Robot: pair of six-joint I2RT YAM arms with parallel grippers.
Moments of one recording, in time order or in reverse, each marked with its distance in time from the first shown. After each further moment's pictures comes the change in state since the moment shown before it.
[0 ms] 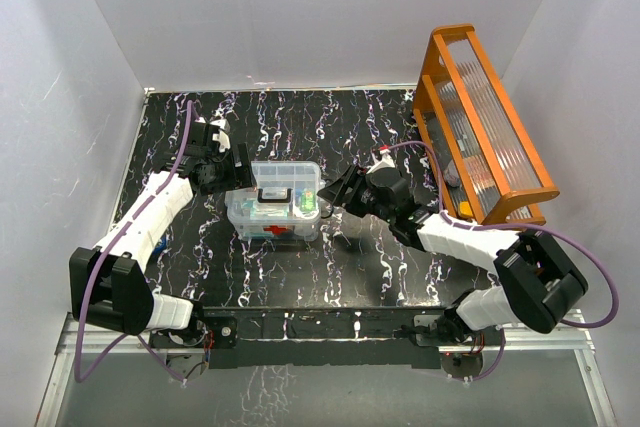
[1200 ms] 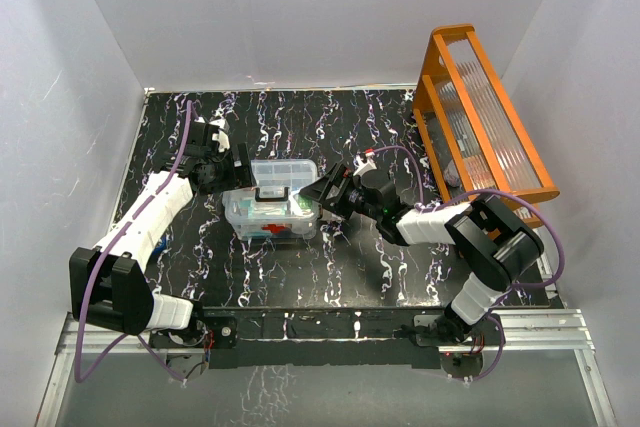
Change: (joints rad) left arm 0.002 0.001 0.000 0.000 -0.002 0.000; right arm -0.014 0.301 0.004 0.393 -0.171 0.108
